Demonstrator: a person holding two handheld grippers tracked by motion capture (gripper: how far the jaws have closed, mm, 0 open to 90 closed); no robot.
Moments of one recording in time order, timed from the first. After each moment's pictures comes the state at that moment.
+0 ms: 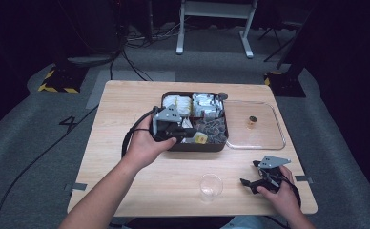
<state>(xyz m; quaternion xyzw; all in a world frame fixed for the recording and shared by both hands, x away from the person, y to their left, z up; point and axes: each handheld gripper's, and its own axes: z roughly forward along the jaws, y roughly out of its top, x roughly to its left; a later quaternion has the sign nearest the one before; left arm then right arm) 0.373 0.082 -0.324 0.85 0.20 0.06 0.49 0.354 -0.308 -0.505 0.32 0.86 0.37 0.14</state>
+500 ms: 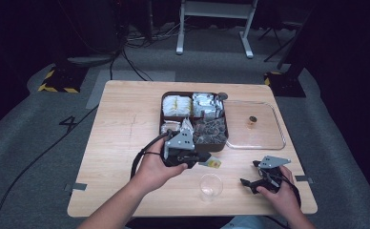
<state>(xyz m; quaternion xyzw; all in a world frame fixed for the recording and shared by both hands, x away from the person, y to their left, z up) 0.333 0.054 -0.348 0.85 0.14 0.03 0.50 0.354 -0.308 -0.505 0.32 0.86 0.37 0.14</state>
